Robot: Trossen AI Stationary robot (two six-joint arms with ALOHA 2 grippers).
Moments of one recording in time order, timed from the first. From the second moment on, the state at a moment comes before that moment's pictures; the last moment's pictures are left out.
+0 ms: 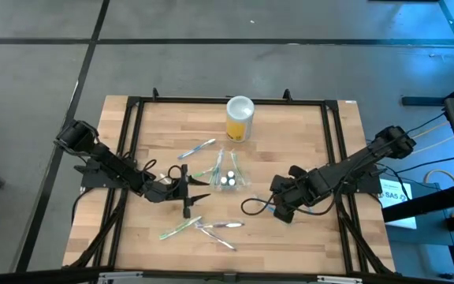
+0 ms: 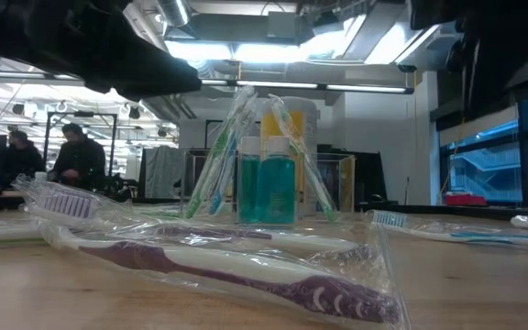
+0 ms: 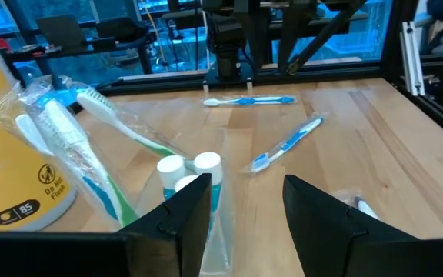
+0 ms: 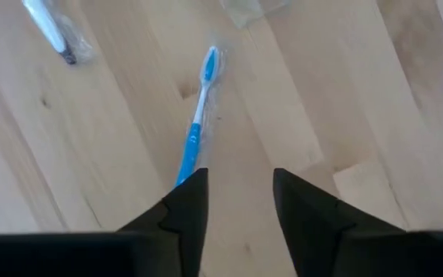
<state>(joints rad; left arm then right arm) -0.50 1.48 0.40 0.86 -0.66 -0.05 0.50 1.50 1.13 -1.00 0.23 0.88</state>
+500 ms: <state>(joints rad) -0.48 1.48 0.40 0.86 -0.61 -0.10 0.43 1.56 1.13 -0.96 0.21 0.78</state>
